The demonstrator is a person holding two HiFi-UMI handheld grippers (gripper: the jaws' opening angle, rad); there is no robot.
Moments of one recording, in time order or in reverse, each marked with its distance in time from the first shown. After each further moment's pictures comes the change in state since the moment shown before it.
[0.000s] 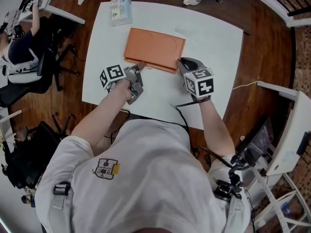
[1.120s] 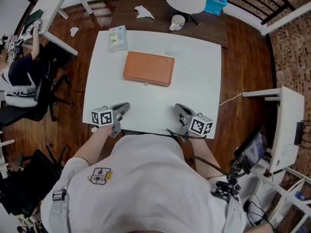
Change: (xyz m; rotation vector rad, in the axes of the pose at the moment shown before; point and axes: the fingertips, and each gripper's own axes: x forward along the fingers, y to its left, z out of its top) left arm -0.091 0.058 -0.035 0.761 0.167 -0.192; right arm -0.071 0.060 -0.112 0.575 -0.331 0.200
